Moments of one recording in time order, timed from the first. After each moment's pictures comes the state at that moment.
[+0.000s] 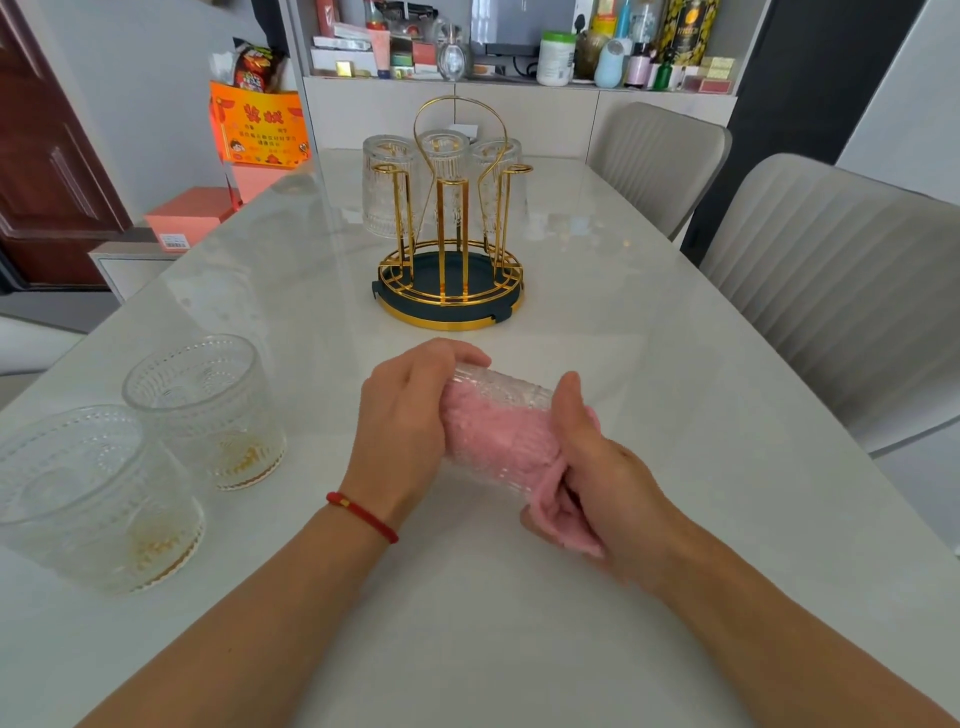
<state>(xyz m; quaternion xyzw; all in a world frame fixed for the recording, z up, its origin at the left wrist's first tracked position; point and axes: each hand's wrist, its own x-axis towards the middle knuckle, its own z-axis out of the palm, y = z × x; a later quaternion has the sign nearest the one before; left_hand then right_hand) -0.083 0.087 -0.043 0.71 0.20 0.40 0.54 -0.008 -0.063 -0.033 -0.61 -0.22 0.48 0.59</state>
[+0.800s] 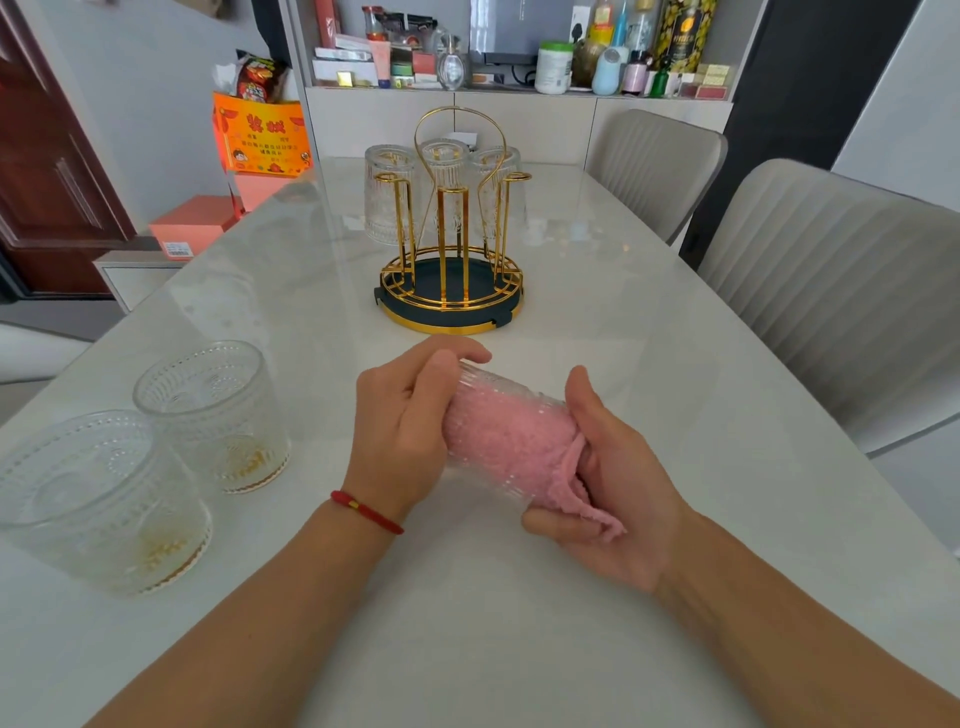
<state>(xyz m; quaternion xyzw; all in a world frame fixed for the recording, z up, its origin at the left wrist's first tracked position) -0.083 0.097 -0.056 0.75 0.10 0.47 0.45 -0.003 -0.059 -0.033 -0.41 -0.19 0.59 0.68</state>
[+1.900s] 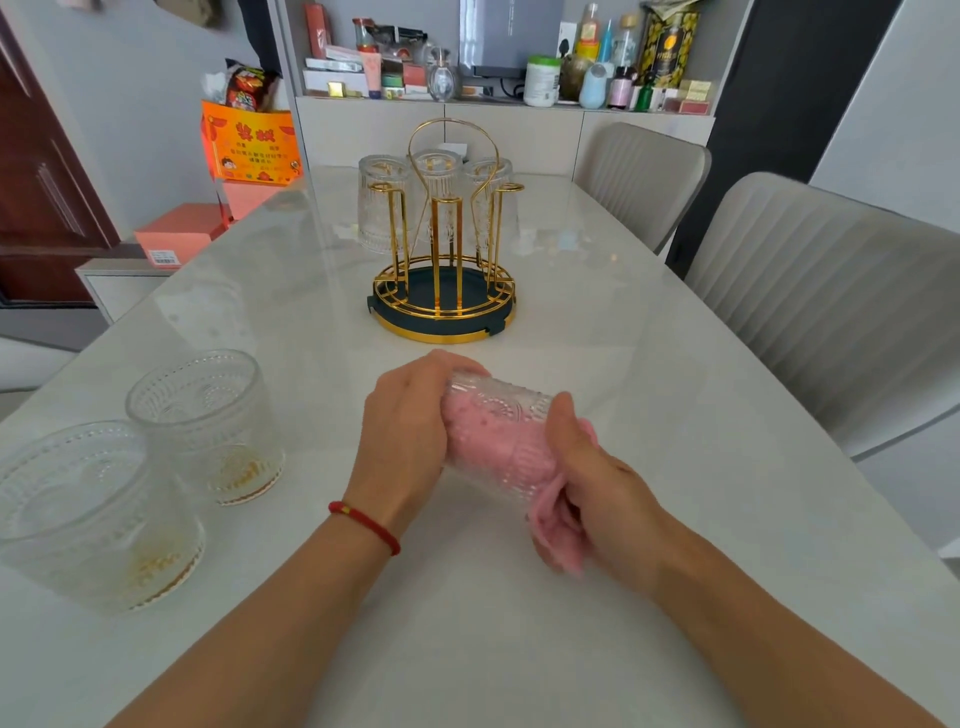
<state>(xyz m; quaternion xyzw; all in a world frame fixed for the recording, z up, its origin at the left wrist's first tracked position) -0.079 0.086 -0.037 0.69 0.25 0.36 0.58 -0.008 -0.067 -0.035 -0.67 -0.30 0.41 0.53</state>
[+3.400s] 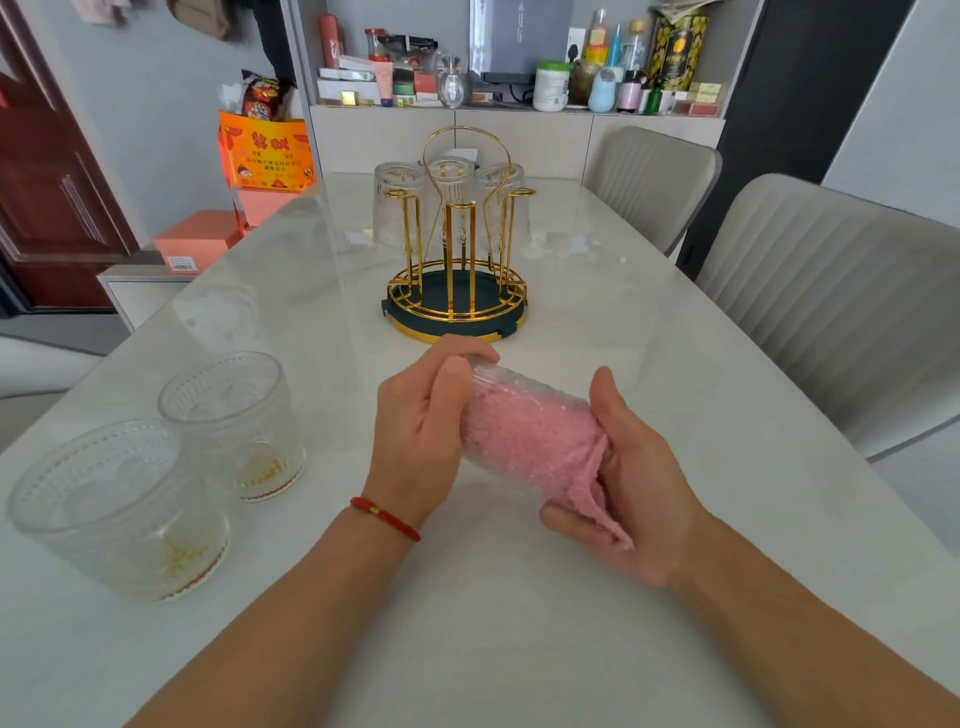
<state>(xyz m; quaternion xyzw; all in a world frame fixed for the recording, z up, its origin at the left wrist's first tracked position) -0.084 0.091 -0.044 0.75 0.11 0.46 0.47 0.000 -0.062 -0.031 -0.44 -0.22 0.55 0.67</state>
